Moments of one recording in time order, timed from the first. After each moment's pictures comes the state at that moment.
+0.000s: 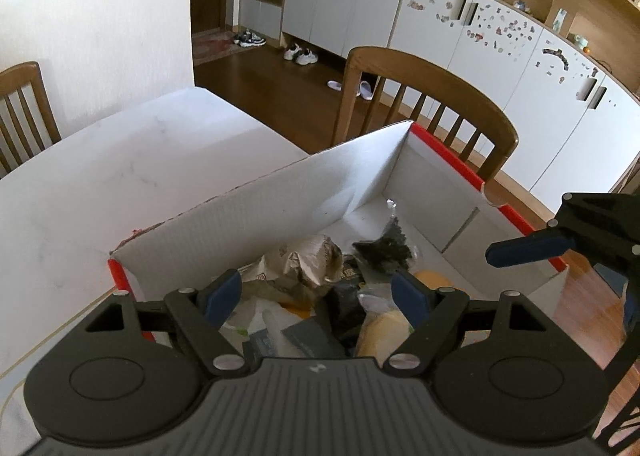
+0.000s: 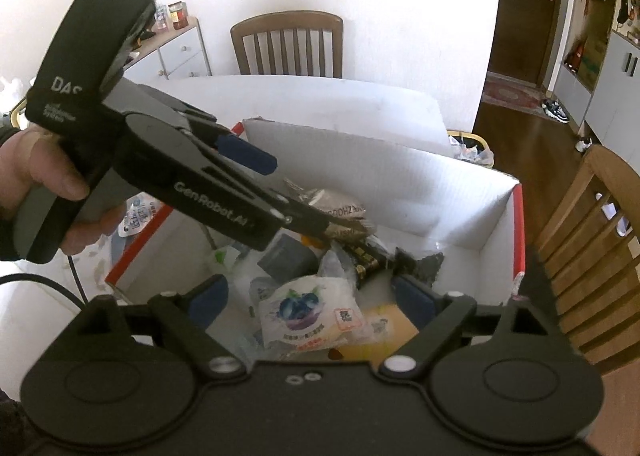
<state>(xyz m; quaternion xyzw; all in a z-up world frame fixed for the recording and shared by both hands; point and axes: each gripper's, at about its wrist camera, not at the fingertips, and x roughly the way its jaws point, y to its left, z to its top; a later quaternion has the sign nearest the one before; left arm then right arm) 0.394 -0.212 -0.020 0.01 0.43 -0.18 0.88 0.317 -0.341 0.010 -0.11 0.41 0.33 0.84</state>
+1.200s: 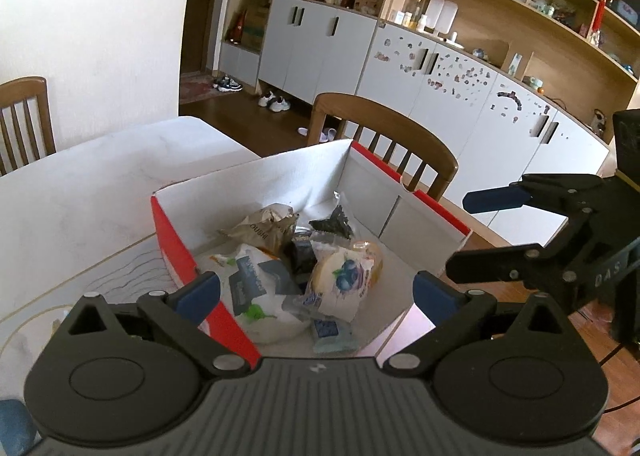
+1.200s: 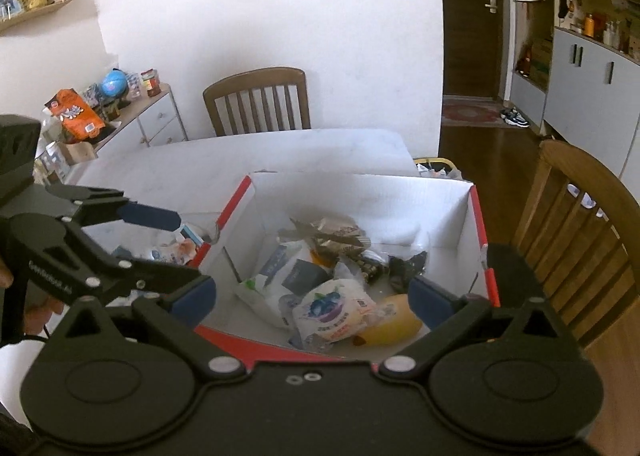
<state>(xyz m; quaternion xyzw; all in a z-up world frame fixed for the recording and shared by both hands) 0.273 -0.164 0.010 -0.04 0.36 -0.22 0.91 0.253 -0.356 0.048 -0.03 0.36 0.27 0.89</state>
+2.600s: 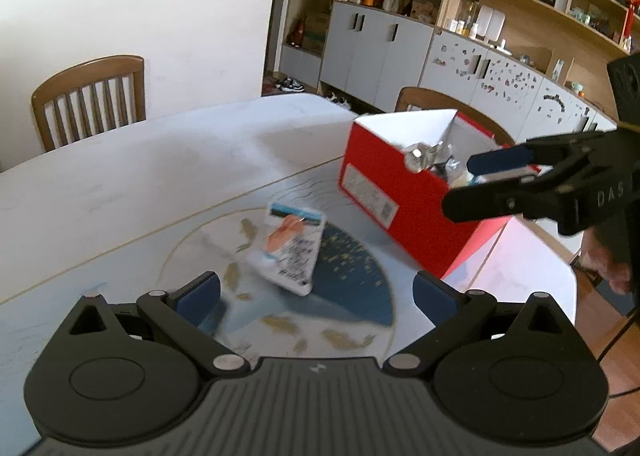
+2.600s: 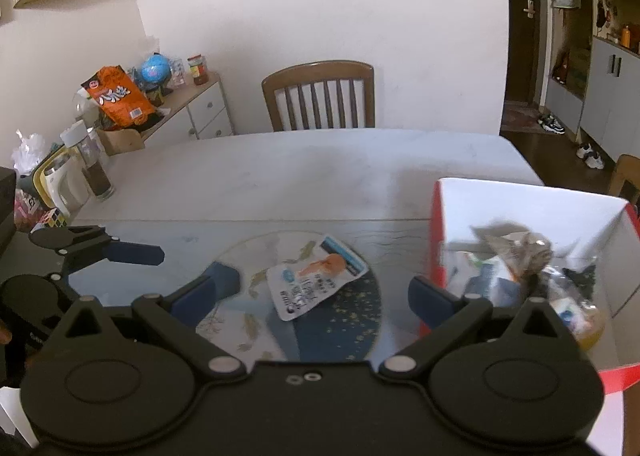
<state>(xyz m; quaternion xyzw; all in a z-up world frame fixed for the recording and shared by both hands) 0.168 0.030 -0.021 -0.02 0.36 -0.15 0.92 0.208 -0.153 0.037 -0.03 0.36 0.30 0.88</state>
